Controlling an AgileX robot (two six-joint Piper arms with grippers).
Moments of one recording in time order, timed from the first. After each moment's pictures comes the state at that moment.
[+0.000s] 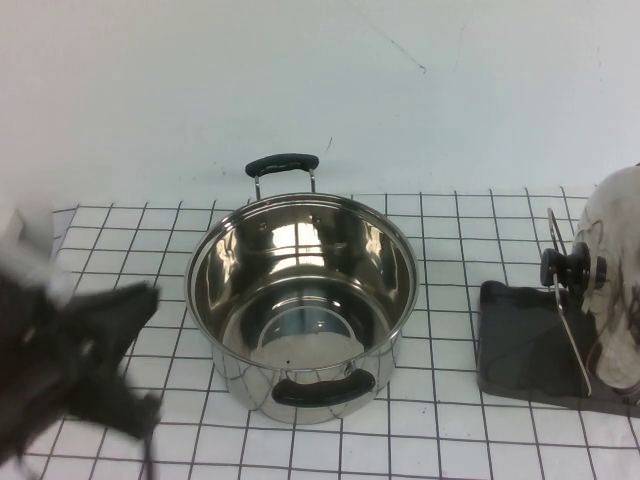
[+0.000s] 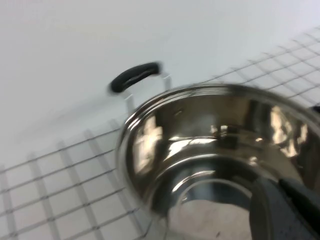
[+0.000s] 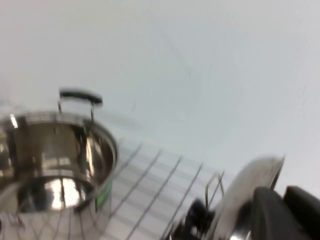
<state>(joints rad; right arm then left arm) -0.05 0.47 -0.60 0.79 0.56 -0.87 -0.46 0.87 -0.52 1.76 -0.17 -1.74</state>
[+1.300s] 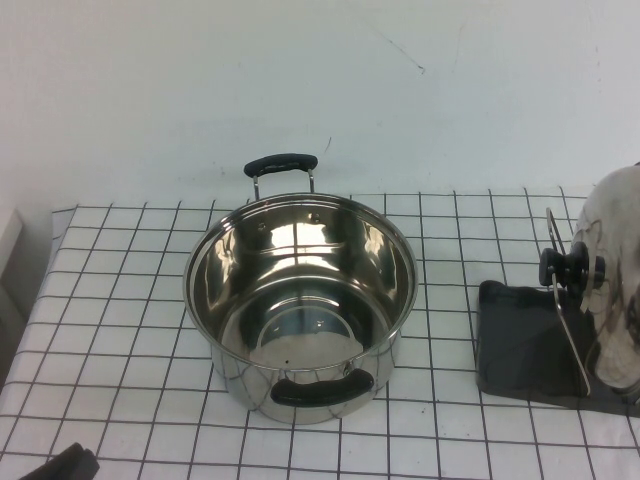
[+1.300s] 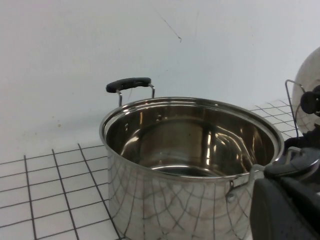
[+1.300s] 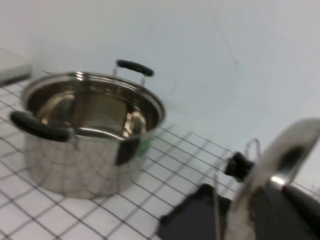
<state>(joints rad) -0.05 -0.02 -0.39 0.70 0.78 -0.82 -0.46 0.14 -0.05 1.75 -0.17 -1.89</state>
